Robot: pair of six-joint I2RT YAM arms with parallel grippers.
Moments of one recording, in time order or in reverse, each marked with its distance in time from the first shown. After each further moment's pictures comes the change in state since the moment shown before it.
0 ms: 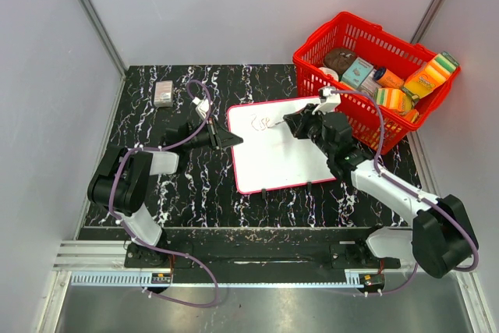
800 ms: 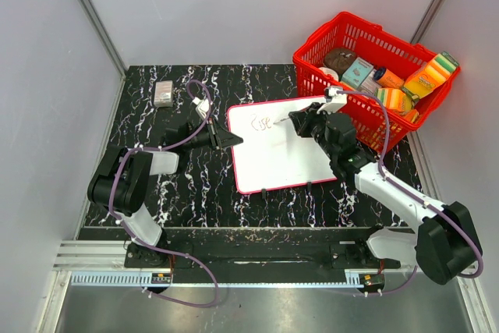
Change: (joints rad) left arm 0.000 0.000 0.000 0.000 0.000 0.001; right arm 0.001 -0.048 -0.003 -0.023 0.065 -0.009
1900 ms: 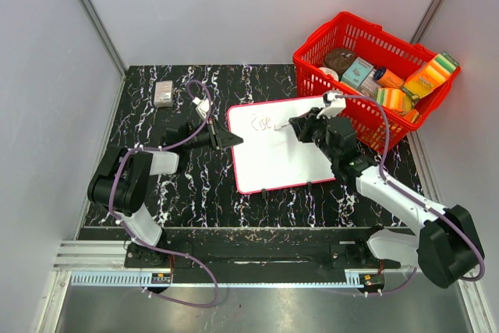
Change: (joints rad) left arm -0.001 0.000 0.000 0.000 0.000 0.003; right arm 0.000 -0.016 -0.029 -0.018 -0.019 -0.022
